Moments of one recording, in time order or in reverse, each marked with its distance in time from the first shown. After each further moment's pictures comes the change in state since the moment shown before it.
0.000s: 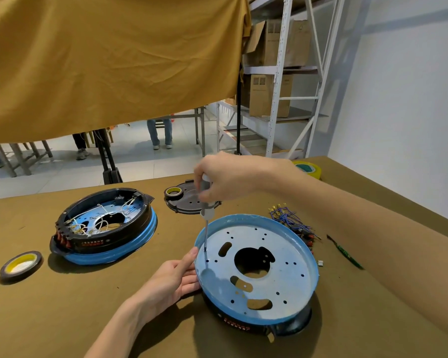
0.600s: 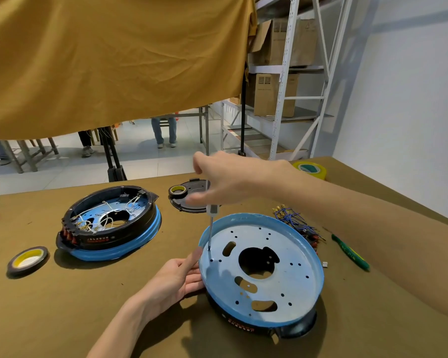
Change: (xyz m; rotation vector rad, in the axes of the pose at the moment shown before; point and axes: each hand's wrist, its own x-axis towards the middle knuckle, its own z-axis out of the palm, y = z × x) left_hand -0.010 0.003 0.005 0.010 -0.006 0.006; right_hand 0.006 -0.002 0.007 -0.121 0.081 -0.006
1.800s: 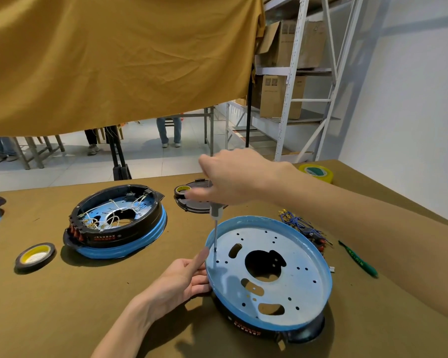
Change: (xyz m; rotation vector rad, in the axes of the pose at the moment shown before) left_hand -0.004 0.003 0.002 0.036 -0.021 0.018; right_hand 0.007 -0.009 0.001 -0.212 0.074 0.014
